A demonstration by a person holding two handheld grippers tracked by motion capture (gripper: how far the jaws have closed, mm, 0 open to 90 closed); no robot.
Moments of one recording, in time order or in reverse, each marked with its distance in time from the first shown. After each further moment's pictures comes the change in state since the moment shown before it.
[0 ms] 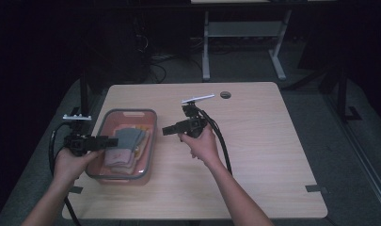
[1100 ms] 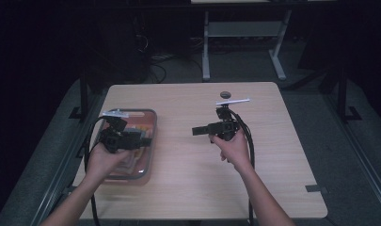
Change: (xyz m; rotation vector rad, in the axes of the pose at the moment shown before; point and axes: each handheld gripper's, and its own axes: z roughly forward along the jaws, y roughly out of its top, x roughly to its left) left arm -0.079 0.026 0.043 0.013 -0.123 0.156; right arm -0.047 -0.027 -0.071 -0.068 -0.075 0.052
